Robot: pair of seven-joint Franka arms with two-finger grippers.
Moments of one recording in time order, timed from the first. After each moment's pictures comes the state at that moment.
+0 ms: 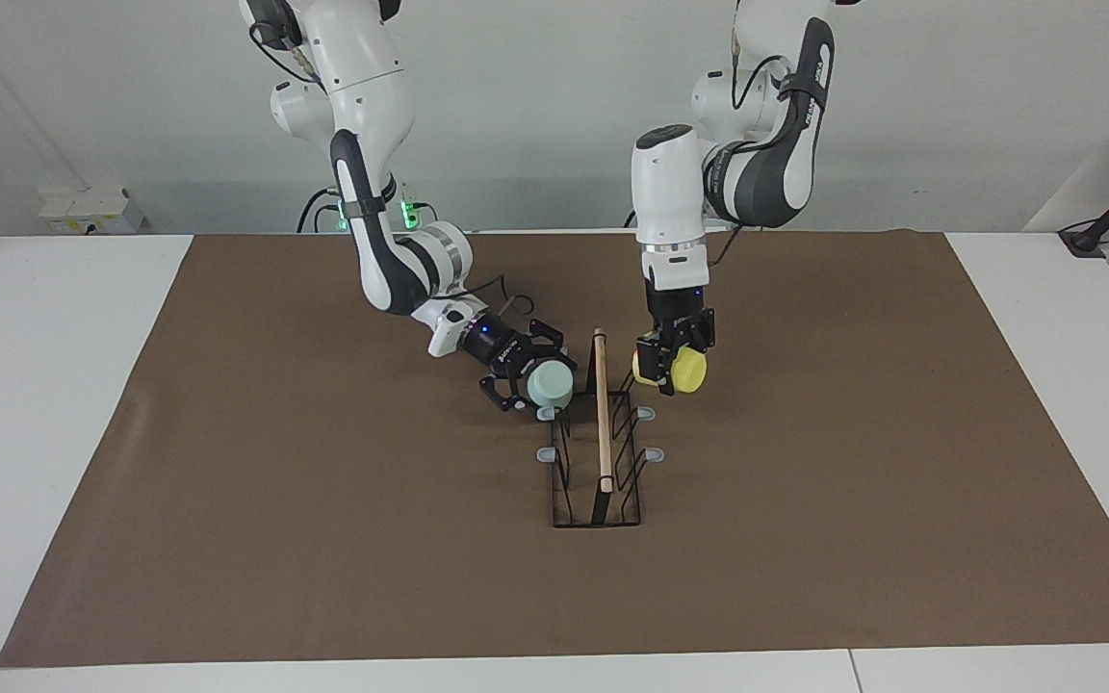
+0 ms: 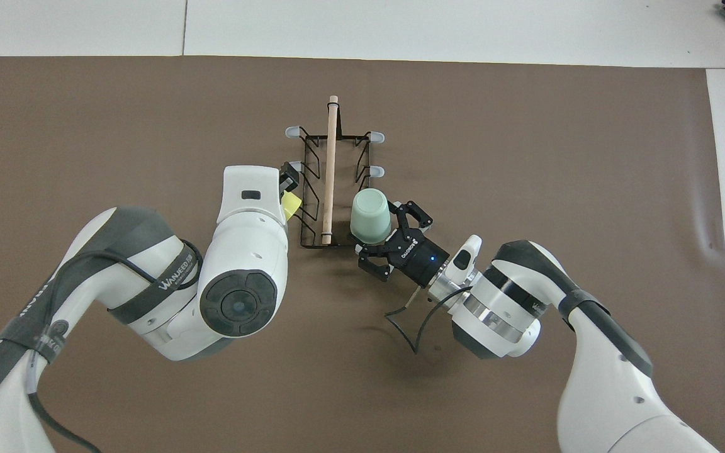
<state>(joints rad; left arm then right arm) -0.22 0.09 -0.33 -2.08 0.70 2.52 -1.71 0.35 0.33 0.13 -2.22 2.61 2.29 -2.67</state>
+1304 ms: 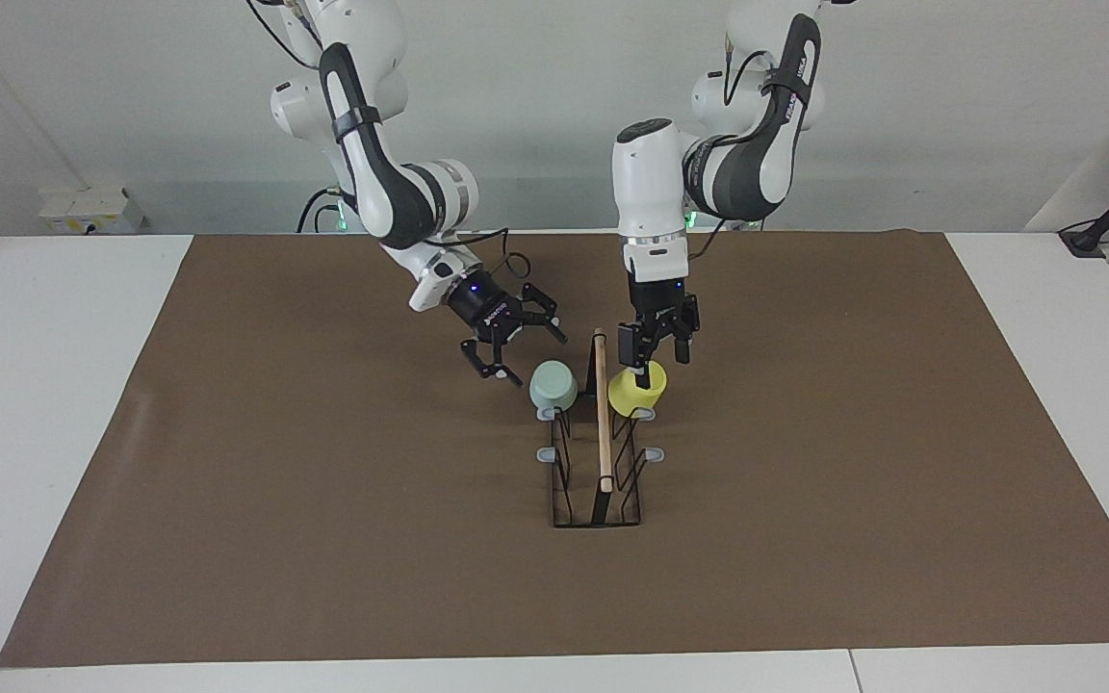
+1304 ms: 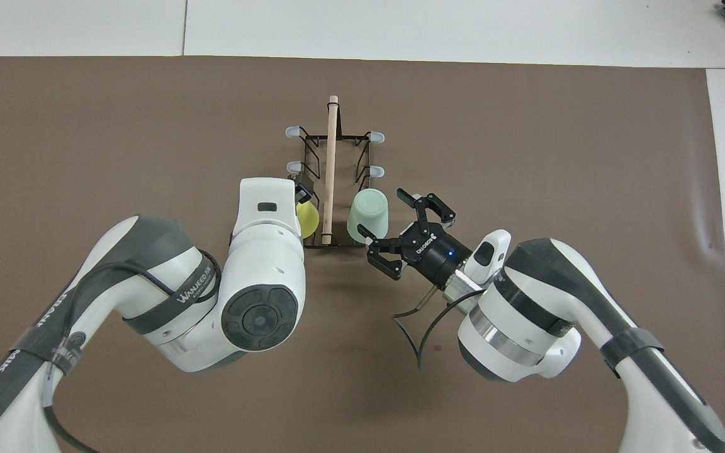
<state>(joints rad) -0.21 0.08 -0.37 -2.08 0.71 2.48 -1.75 0.38 0.11 0.14 -2.17 2.47 2.67 -2.46</state>
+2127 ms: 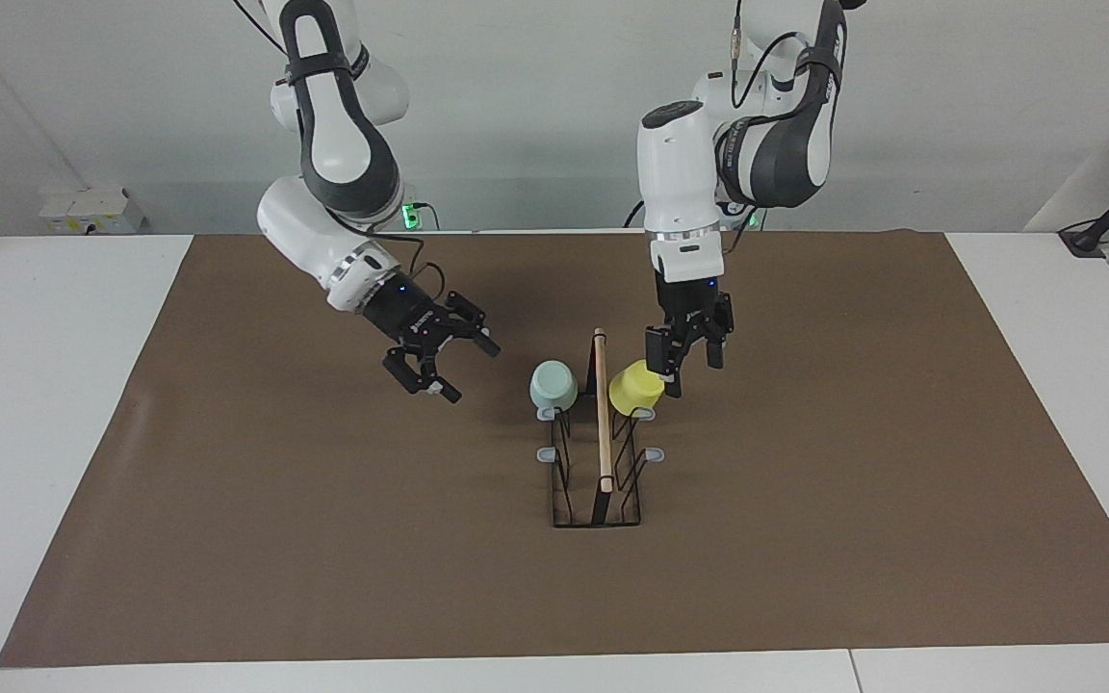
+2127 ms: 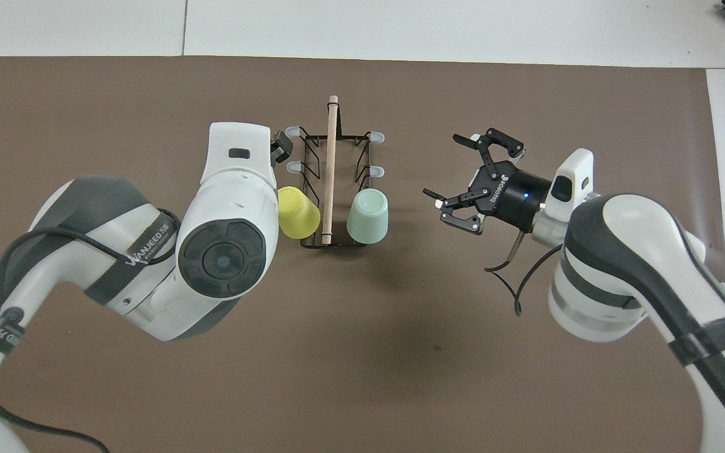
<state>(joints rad) -0.19 0.12 -0.34 -1.88 0.55 2.33 -1.46 0.12 0.08 0.13 -2.08 1.54 2.49 -2.14</state>
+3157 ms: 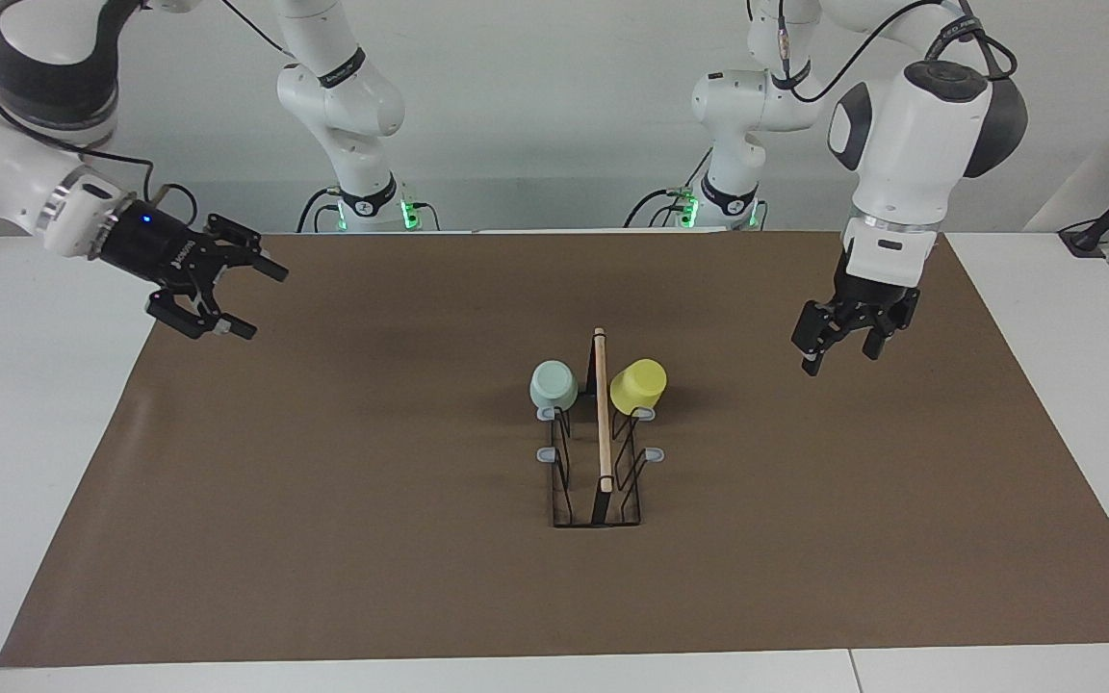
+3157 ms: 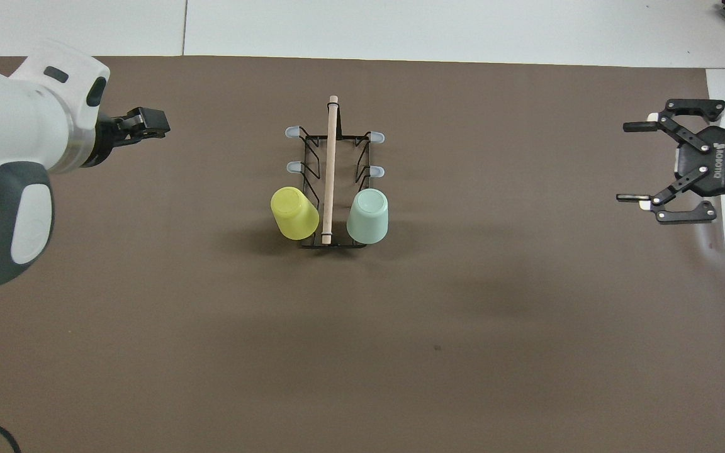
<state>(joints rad) -0.16 0.08 0.00 -1.72 0.03 2.07 -0.32 -0.43 0.07 0.12 -1.65 0.84 1.55 -1.79</state>
